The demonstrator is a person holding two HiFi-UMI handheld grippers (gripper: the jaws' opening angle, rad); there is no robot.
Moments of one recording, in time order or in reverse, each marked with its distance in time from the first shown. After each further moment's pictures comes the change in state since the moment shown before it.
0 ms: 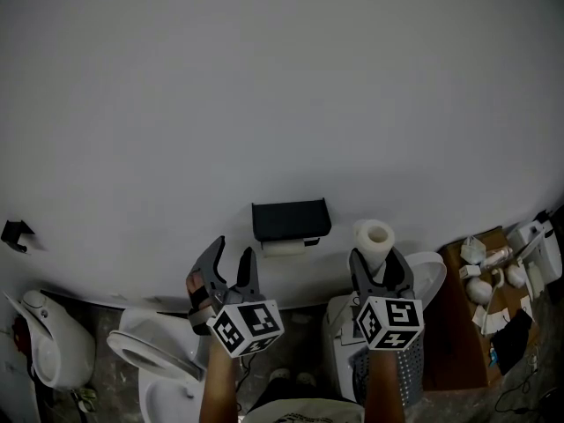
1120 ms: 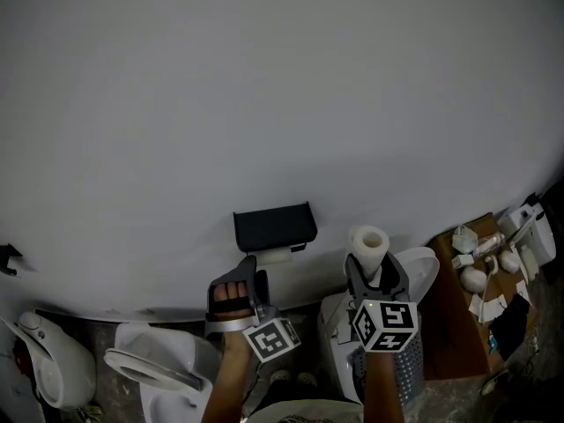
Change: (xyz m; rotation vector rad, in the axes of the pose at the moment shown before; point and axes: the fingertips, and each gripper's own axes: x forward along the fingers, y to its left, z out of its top) left arm 0.035 -0.107 -0.020 0.600 0.055 -0.115; right arm 0.004 -0.025 -0.022 0.006 0.050 -0.083
